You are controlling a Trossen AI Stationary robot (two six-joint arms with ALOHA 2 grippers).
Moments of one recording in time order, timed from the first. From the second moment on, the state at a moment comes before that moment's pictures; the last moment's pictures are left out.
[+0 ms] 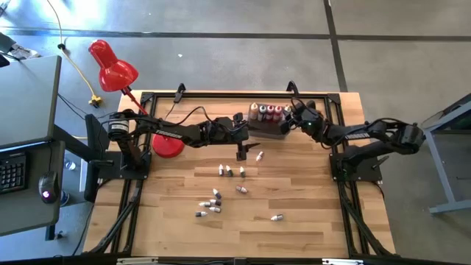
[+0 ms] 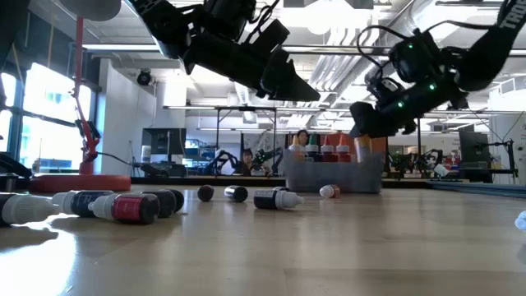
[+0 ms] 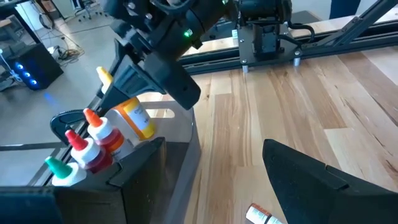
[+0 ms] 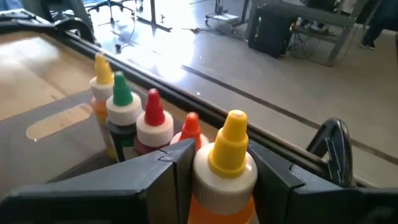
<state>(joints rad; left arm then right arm) 0.12 1.77 1.05 0.45 -0.05 0.24 -0.53 1.30 0.31 0.66 0.40 0.09</state>
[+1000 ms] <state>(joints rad) 0.12 1.77 1.05 0.45 -0.05 0.24 -0.63 1.30 0.27 0.72 0.23 0.00</state>
